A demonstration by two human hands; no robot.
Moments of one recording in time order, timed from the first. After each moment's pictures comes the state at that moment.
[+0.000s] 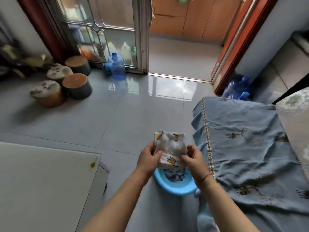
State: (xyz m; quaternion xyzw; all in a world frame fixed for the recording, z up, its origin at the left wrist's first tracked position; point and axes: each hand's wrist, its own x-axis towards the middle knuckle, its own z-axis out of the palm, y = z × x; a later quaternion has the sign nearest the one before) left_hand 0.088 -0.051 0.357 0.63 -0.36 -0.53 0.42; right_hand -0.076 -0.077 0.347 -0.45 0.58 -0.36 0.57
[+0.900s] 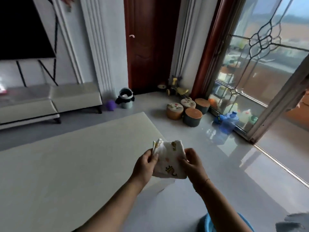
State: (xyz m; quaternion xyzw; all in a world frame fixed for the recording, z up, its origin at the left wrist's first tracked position) left_hand 0.171 0.289 0.547 0.76 -0.15 -0.17 0.61; right_hand 0.094 0.138 0.565 -0.73 0.23 -0.15 0.62
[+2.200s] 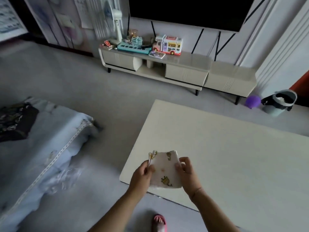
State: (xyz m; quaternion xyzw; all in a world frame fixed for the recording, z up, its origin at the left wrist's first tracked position) left_hand 0.173 1.014 0.427 0.75 0.27 0.00 0.60; right_hand 0.245 0.859 0.435 -0.77 0.00 0.23 0.59
